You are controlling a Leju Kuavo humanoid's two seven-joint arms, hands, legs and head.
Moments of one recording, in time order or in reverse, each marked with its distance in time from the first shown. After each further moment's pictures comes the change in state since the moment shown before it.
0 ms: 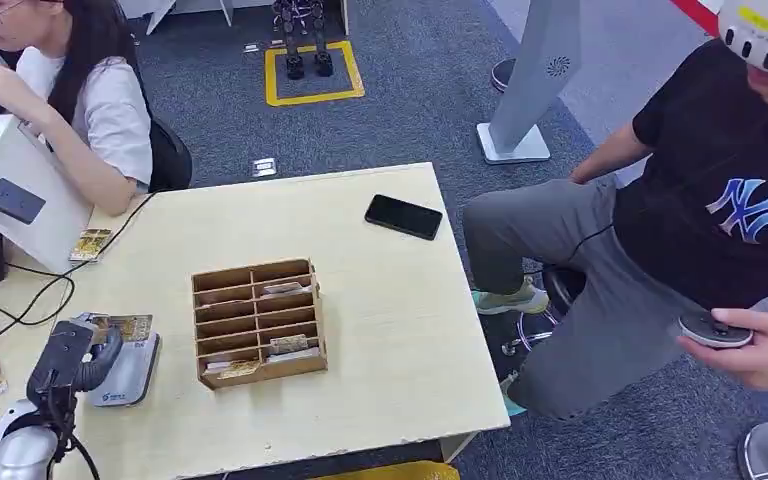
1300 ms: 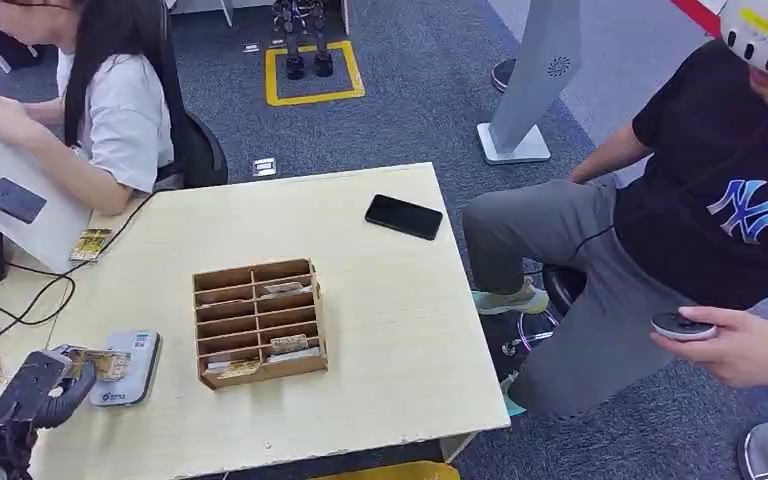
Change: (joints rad) left arm 0.114 0.108 0.039 -0.077 -0.005 -0.153 0.025; right arm 0.001 0.000 -0.028 0.000 0.032 -0.004 -0.006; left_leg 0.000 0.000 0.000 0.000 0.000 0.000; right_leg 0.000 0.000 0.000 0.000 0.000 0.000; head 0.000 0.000
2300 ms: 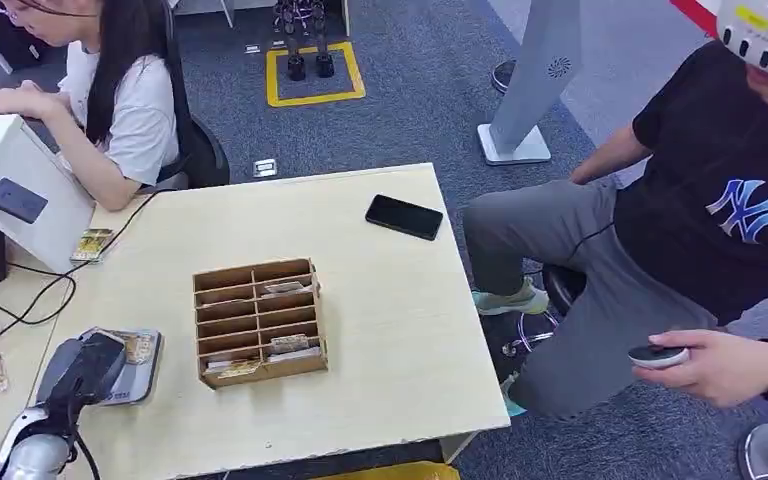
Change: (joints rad) left arm -0.139 -0.099 -0.069 0.196 -0.239 0.258 0.049; right arm -0.006 0.005 -0.006 0.000 0.019 0.007 -0.002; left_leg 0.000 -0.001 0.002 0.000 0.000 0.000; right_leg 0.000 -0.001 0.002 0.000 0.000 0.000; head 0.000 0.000
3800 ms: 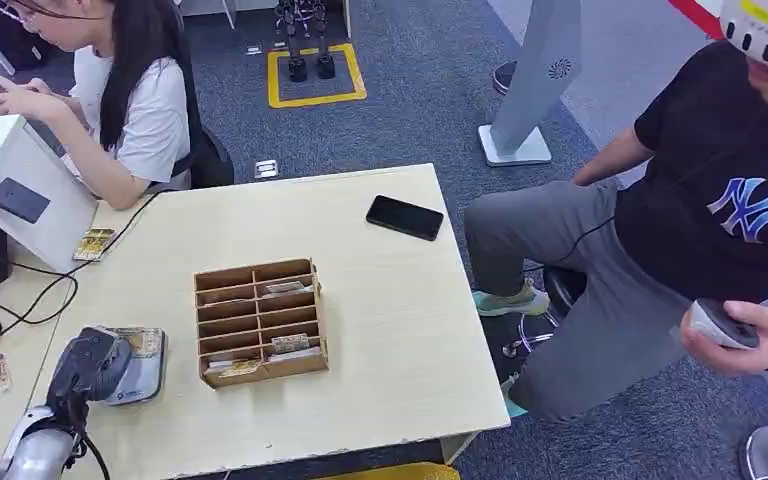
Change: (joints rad) left arm -0.027 -0.033 0.053 0.078 0.179 -0.147 -0.137; right arm -0.001 0.003 -0.015 0.000 0.021 -0.008 -0.014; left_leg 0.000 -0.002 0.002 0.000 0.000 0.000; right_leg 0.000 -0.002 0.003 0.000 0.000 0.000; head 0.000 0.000
